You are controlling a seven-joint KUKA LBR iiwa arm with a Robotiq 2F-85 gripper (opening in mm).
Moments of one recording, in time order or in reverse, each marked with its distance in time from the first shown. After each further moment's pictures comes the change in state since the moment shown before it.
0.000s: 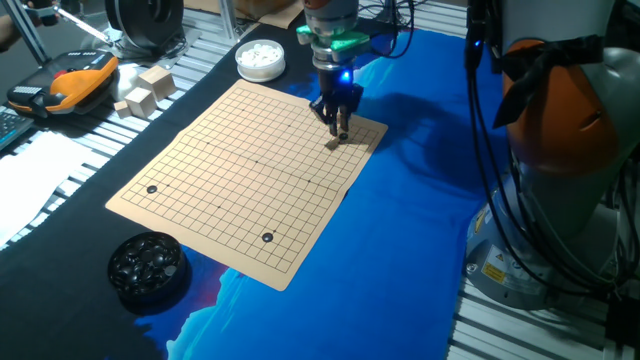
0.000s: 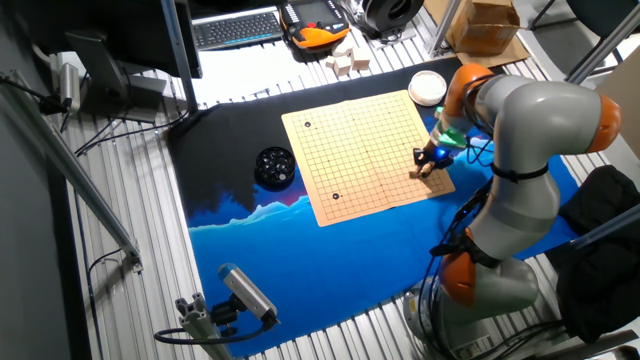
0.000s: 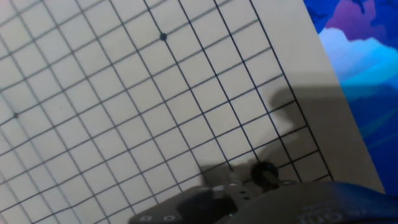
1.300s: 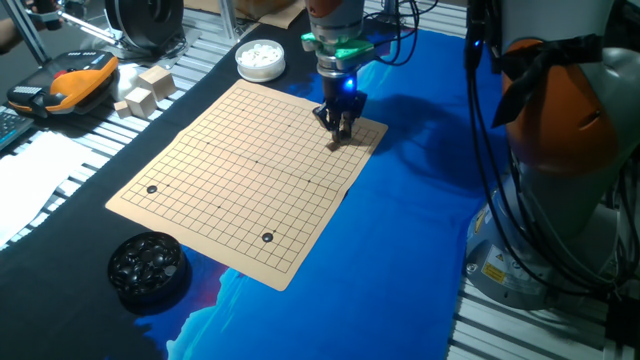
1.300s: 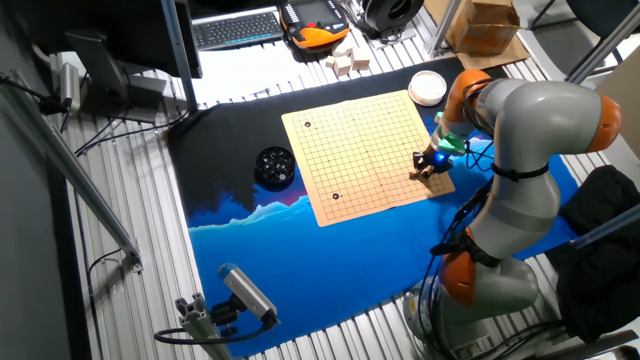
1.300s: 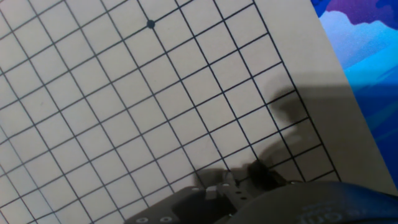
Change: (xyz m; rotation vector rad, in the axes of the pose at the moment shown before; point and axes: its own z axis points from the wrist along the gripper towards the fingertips) arm 0.008 -0.005 0.023 0.004 -0.005 0.027
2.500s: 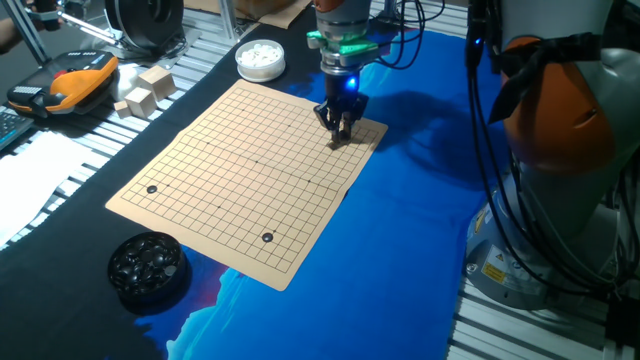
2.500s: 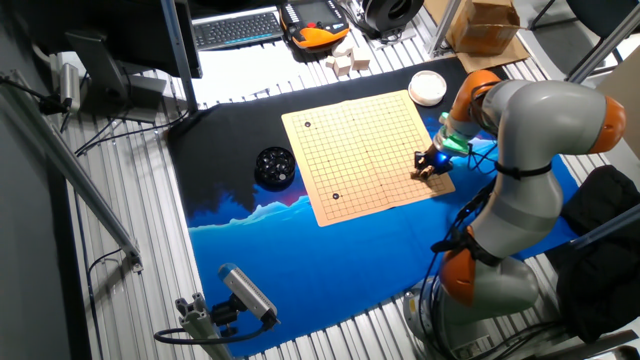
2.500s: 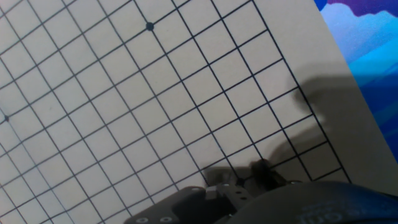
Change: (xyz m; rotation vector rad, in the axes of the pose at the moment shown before) arm 0.001 0.002 0.001 -0.072 0.012 0.030
